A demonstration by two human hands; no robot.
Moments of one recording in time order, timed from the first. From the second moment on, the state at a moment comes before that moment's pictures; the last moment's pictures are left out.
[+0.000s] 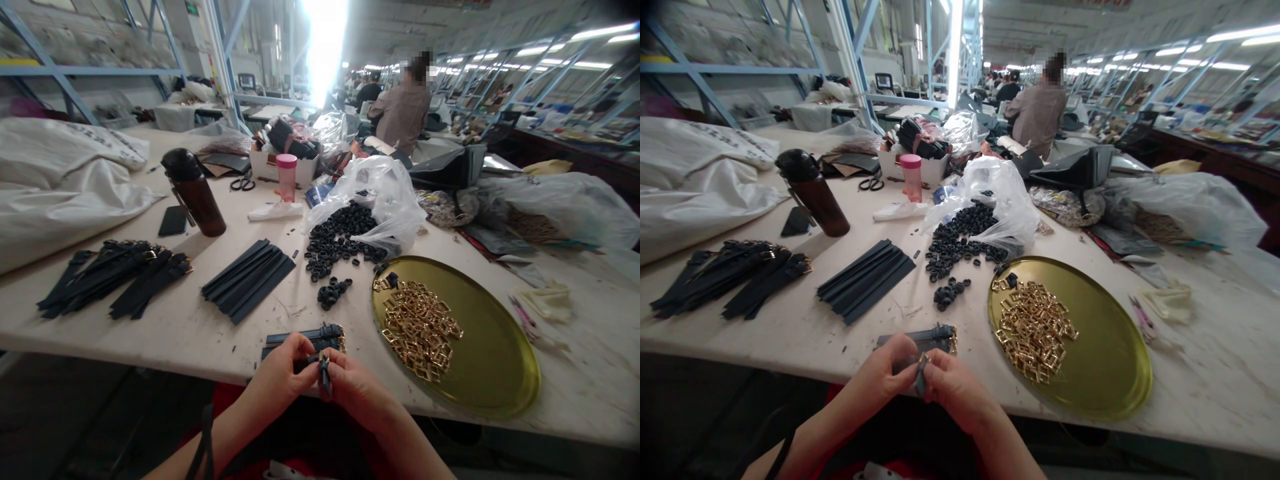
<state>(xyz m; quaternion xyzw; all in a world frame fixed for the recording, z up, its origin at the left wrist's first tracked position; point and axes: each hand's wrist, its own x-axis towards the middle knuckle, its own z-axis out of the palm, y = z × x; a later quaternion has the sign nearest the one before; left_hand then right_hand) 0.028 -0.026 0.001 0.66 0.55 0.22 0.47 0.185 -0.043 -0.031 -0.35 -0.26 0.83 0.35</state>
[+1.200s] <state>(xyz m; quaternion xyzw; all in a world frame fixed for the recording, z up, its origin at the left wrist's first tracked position) 0.023 -0.030 0.001 0.41 0.47 0.22 0.75 0.192 -0.046 -0.034 -0.56 -0.58 0.48 0.36</state>
